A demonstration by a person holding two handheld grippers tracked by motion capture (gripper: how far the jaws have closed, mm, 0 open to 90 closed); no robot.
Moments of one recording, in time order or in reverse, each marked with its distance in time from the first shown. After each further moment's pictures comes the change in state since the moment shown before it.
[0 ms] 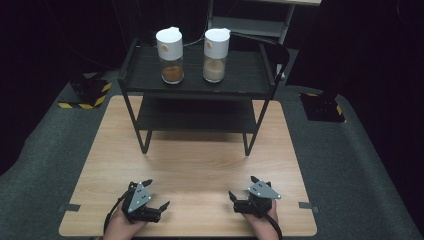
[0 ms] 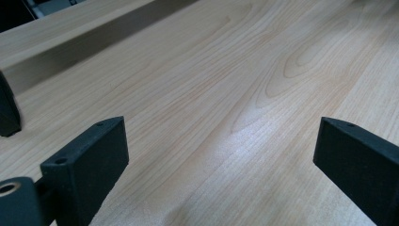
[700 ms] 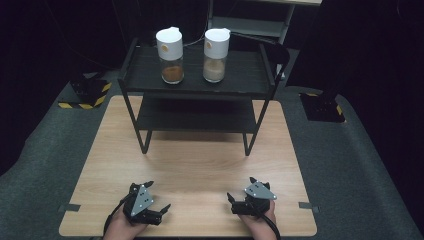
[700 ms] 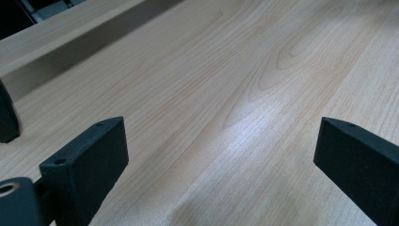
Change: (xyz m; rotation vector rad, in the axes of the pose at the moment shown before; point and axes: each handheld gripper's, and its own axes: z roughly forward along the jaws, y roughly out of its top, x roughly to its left) left arm -0.006 0.003 0.000 0.018 0.000 0.048; right arm 0.013 0.007 0.004 0.042 -0.037 -0.042
